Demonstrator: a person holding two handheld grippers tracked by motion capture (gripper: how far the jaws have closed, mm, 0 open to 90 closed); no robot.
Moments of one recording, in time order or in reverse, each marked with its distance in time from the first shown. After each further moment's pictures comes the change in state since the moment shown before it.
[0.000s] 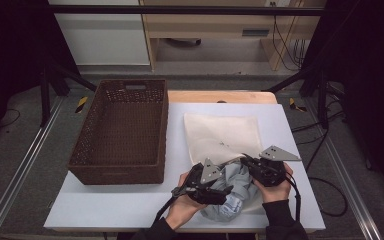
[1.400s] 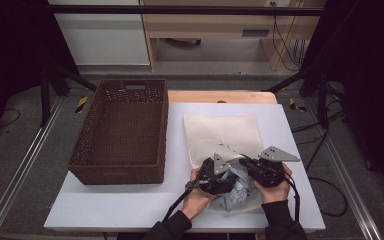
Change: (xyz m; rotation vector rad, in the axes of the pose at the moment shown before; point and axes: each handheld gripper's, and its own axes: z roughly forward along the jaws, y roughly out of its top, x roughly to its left) left arm 0.008 0.009 0.038 -0.028 0.040 -0.043; right arm 0.001 -0.001 0.001 0.006 0.008 0.009
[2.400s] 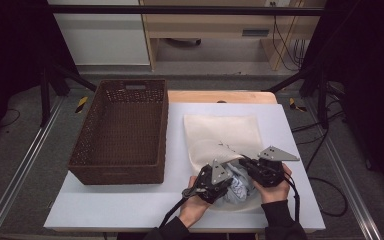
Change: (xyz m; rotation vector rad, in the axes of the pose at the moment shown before) left arm -0.014 0.000 -0.008 -0.001 0.010 0.030; right arm 0.000 0.000 0.001 0.003 0.010 0.004
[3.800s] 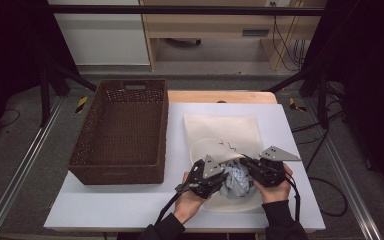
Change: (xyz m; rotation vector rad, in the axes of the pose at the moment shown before) left arm 0.009 0.010 -0.013 -0.035 -0.028 -0.013; right arm -0.002 0.000 -0.002 -0.007 -0.002 0.007
